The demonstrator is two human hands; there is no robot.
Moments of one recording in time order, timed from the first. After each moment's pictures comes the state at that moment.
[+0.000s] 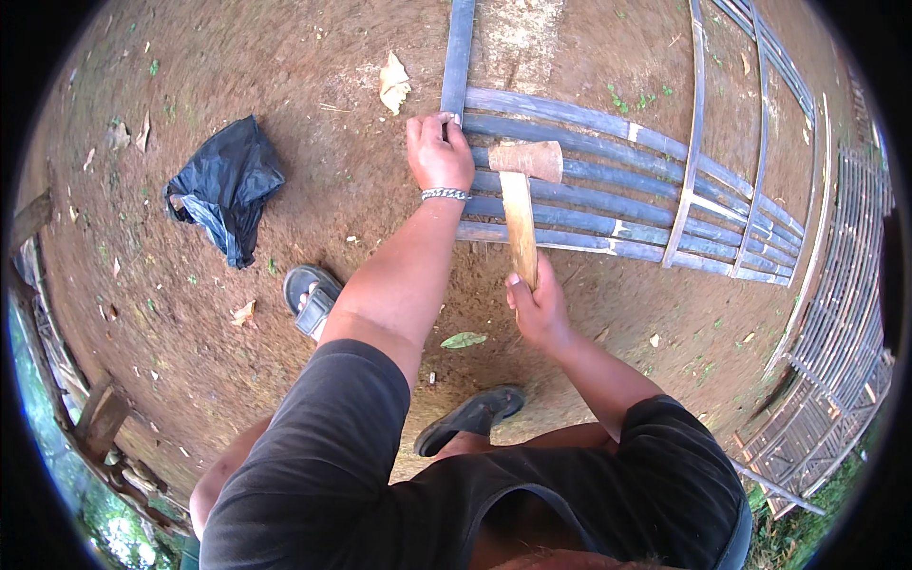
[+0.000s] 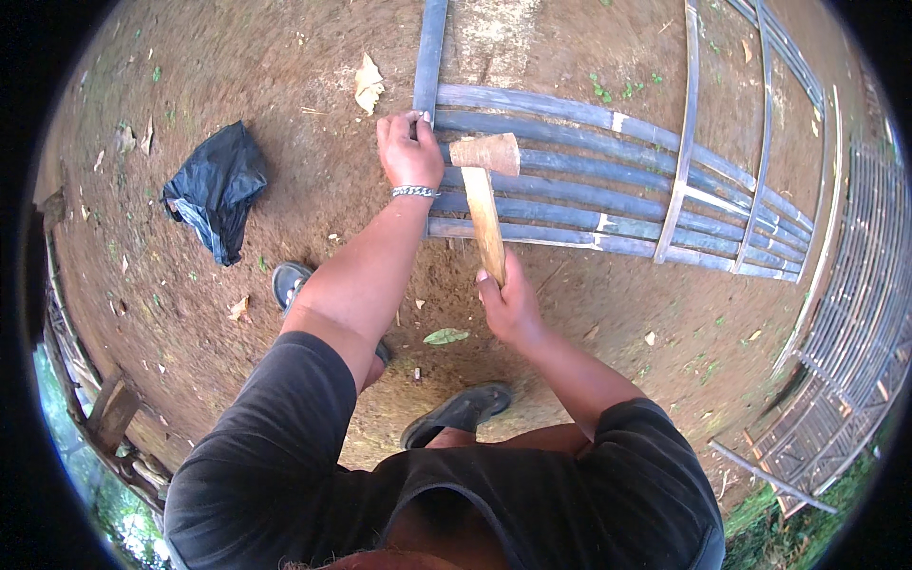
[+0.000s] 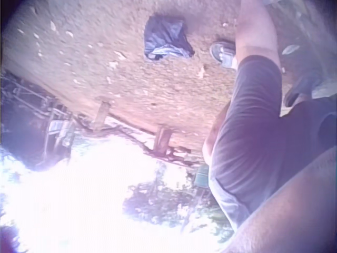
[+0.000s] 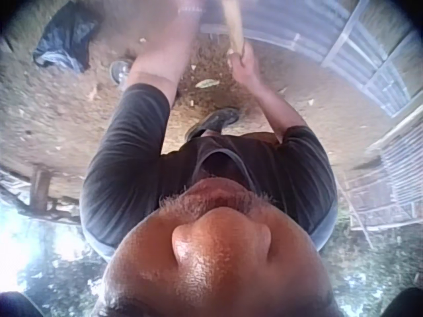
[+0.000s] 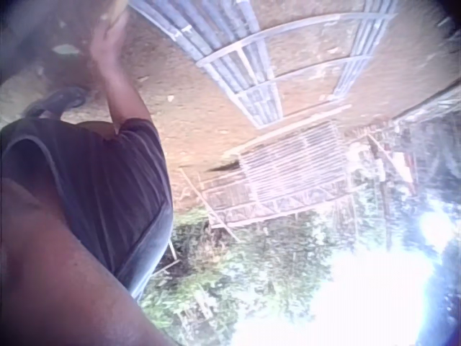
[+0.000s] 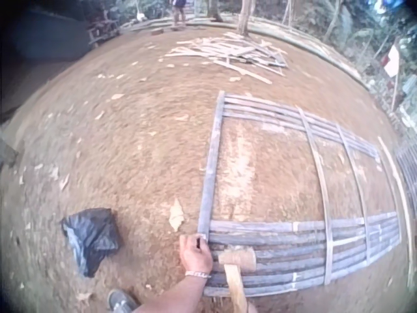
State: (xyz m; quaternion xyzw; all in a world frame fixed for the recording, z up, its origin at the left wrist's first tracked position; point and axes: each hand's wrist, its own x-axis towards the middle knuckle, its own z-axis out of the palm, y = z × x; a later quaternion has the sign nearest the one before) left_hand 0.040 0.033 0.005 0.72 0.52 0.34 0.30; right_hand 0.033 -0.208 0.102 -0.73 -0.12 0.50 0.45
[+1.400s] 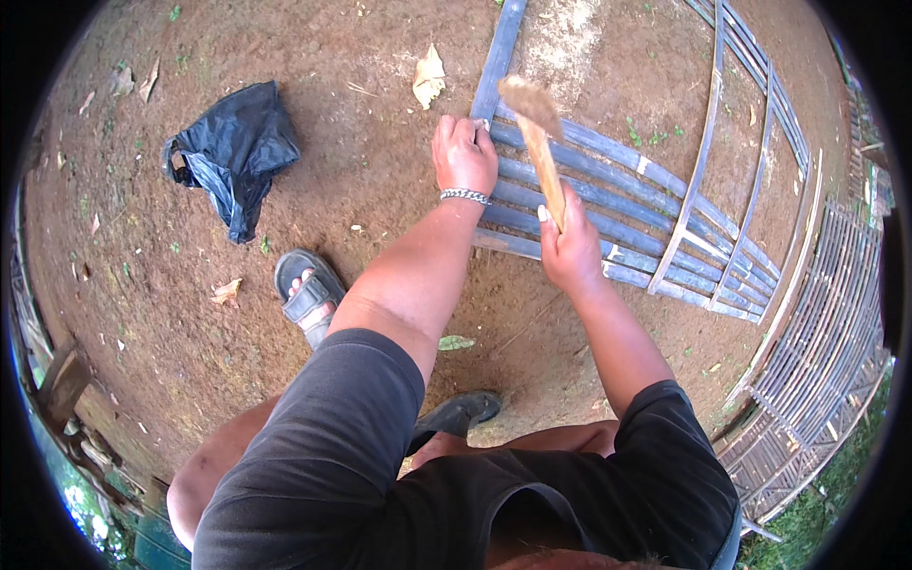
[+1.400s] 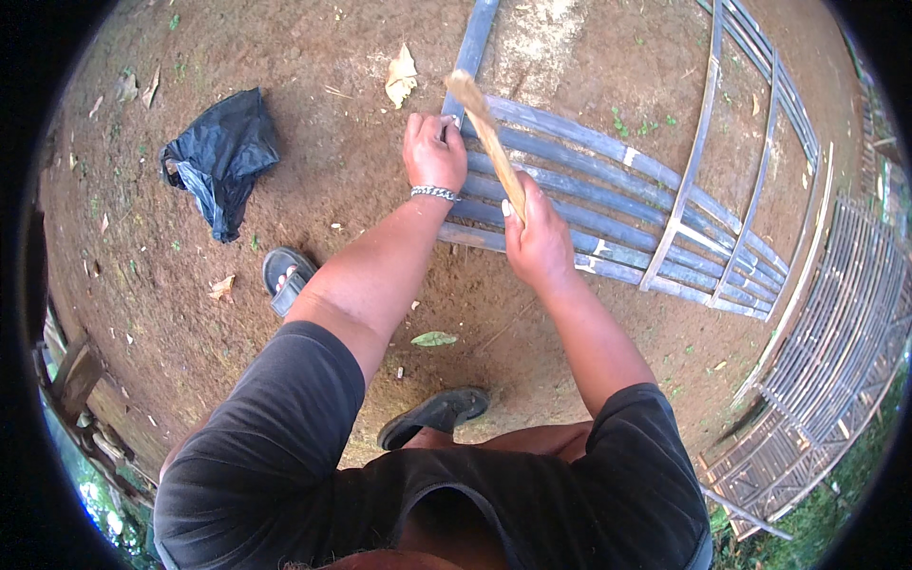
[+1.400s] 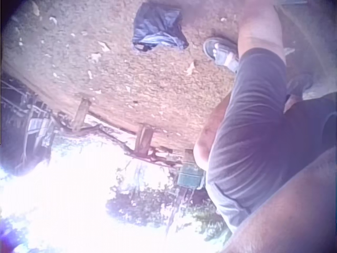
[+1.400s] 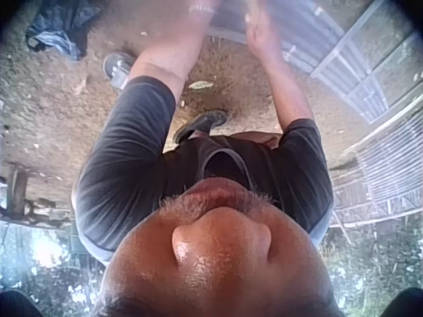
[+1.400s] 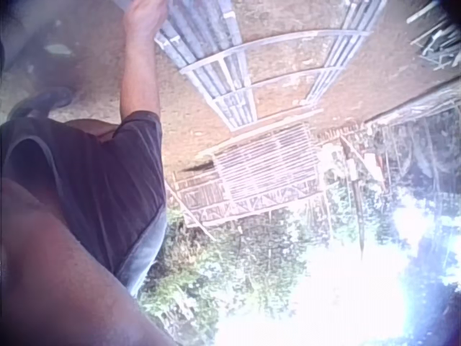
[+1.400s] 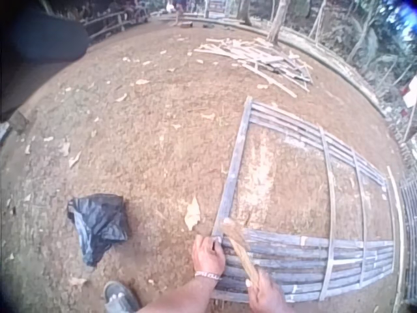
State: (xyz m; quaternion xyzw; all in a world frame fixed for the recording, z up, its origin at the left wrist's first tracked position) left_hand 0.040 0.035 0.001 0.72 0.51 0.36 0.30; right_hand 0.118 -0.120 0.123 -0.82 -0.44 0.25 0.27
